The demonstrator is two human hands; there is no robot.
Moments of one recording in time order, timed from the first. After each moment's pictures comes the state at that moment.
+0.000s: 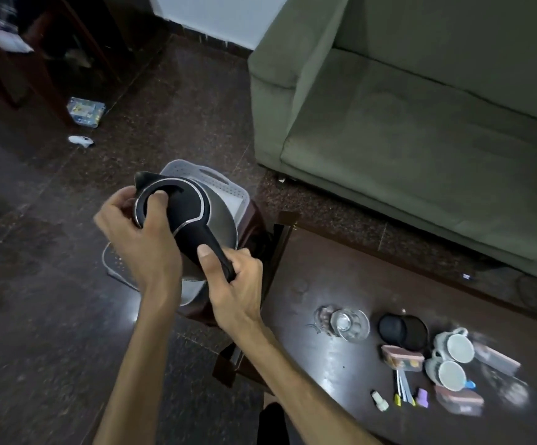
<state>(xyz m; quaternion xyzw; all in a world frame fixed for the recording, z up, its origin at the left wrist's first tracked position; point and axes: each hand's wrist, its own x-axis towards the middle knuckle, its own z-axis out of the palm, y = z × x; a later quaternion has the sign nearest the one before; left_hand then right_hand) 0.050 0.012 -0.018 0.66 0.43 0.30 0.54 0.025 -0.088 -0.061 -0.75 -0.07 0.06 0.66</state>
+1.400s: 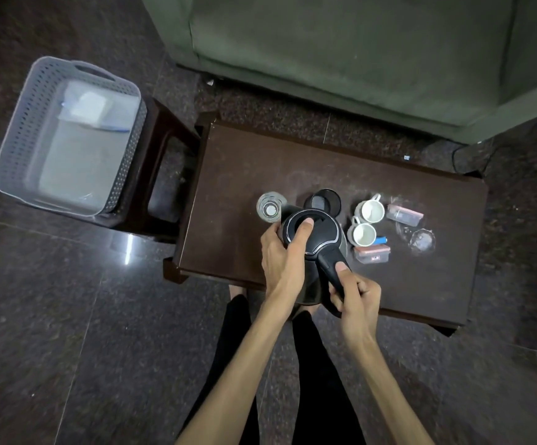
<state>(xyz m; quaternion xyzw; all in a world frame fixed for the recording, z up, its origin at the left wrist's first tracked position) -0.094 -0.337 -0.104 0.63 0.40 -0.19 0.64 -0.151 -0.445 -0.079 -0.68 0.31 0.09 0.66</state>
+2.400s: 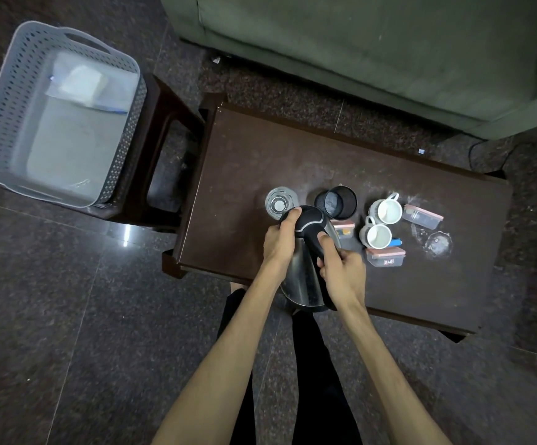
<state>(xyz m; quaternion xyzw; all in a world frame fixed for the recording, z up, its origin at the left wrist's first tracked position) -0.054 -0.315 -0.215 0.54 0.48 -0.32 0.61 -0.095 -0.425 -0.155 -0.75 0.38 0.21 0.49</state>
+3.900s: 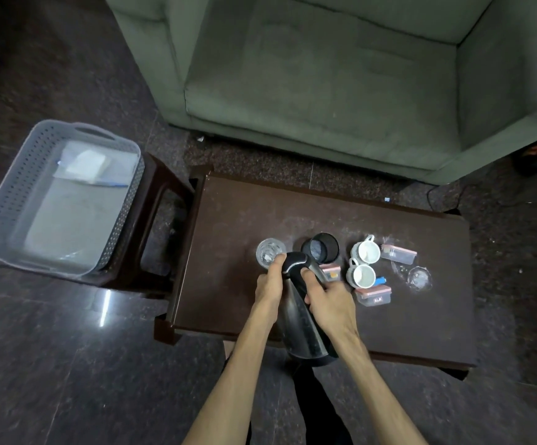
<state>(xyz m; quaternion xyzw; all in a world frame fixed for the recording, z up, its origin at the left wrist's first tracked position) -0.055 -0.299 -0.201 0.52 0.45 -0.35 0.64 -0.085 -0.408 -0.128 -0.83 0.34 0.22 0.39</state>
